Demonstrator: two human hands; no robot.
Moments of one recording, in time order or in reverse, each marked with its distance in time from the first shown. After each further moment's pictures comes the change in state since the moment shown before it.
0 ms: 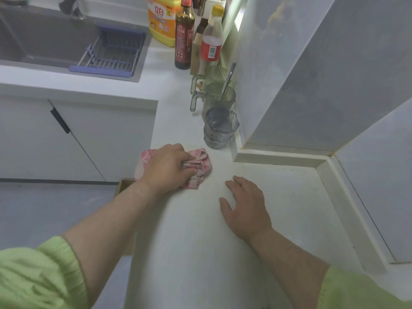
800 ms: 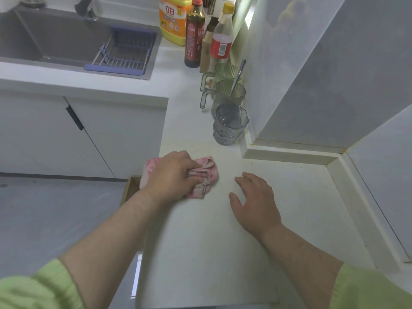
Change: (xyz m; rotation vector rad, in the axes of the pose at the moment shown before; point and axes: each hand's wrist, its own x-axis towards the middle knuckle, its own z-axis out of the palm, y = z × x) left_hand -0.034 0.004 -0.003 -0.040 0.014 -0.003; right_hand 0.000 0.001 0.000 0.023 -0.019 0.013
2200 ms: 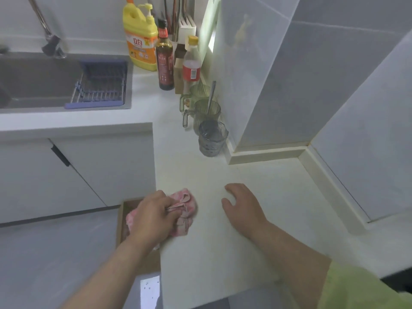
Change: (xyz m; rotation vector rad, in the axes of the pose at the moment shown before) left_hand -0.063 -0.007 -0.041 -0.157 -0.101 -0.204; right_hand -0.018 -0.047 -0.021 0.277 -0.017 0.228
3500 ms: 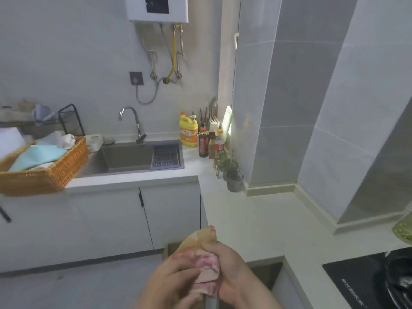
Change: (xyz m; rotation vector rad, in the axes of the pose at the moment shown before) left_hand -0.333 0.076 -0.188 -0.033 0.058 0.521; right_hand -0.325 -0.236 -0.049 1.570 -0.759 0.369
